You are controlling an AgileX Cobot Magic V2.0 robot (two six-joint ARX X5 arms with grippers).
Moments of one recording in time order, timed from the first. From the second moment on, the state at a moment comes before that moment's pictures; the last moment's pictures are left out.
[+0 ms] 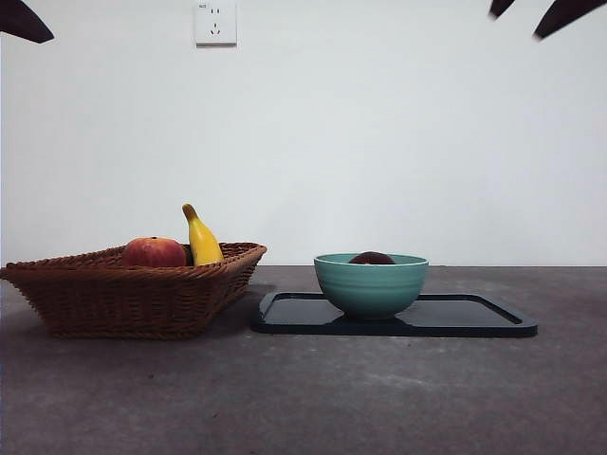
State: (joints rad) left arm -0.30 0.99 1.08 -1.08 0.73 0.21; right arm 0.31 1.06 1.21 -0.82 -0.22 0.10
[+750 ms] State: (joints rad) left arm -0.30 0.99 1.08 -1.08 0.73 0.21; right arm 0.31 0.61 0.81 -0.90 -0.48 0.10
